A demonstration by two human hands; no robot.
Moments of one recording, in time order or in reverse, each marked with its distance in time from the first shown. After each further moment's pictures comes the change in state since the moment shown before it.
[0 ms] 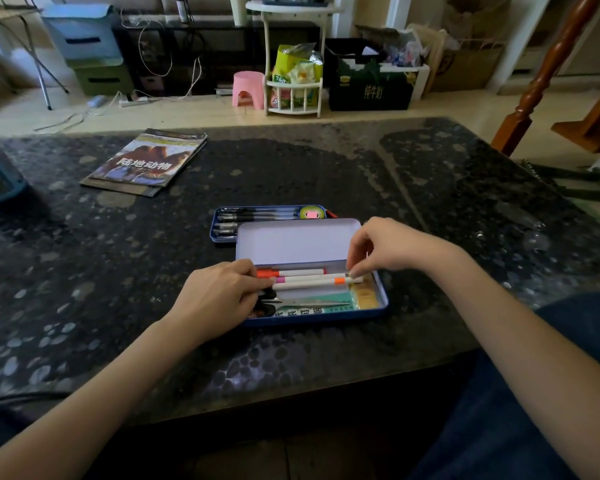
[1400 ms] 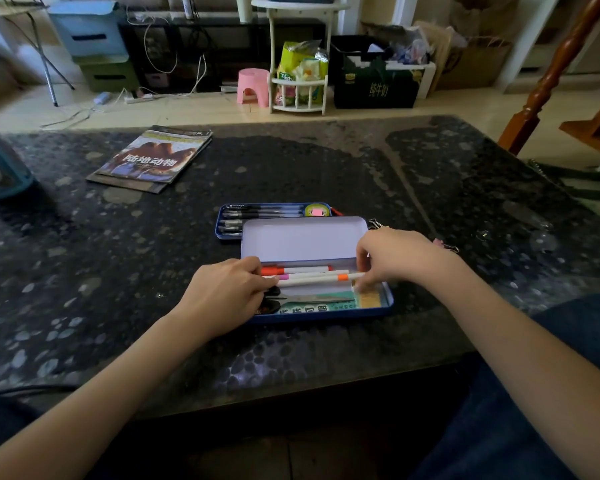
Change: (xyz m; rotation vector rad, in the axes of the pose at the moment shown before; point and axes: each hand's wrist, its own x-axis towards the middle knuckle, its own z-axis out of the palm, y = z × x) left_hand 0.002 0.007 -0.007 0.125 -0.094 -0.039; right_hand -0.002 -0.011 0.011 -0.379 -0.067 0.152
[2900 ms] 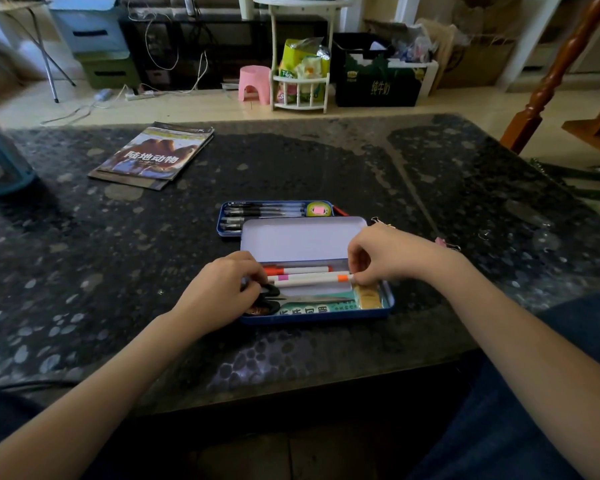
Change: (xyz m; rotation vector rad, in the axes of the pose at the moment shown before) left_hand 0.000 -0.011 0.011 -0.488 0.042 -0.115; right_hand -0.001 0.001 -0.001 0.221 0.018 -0.206
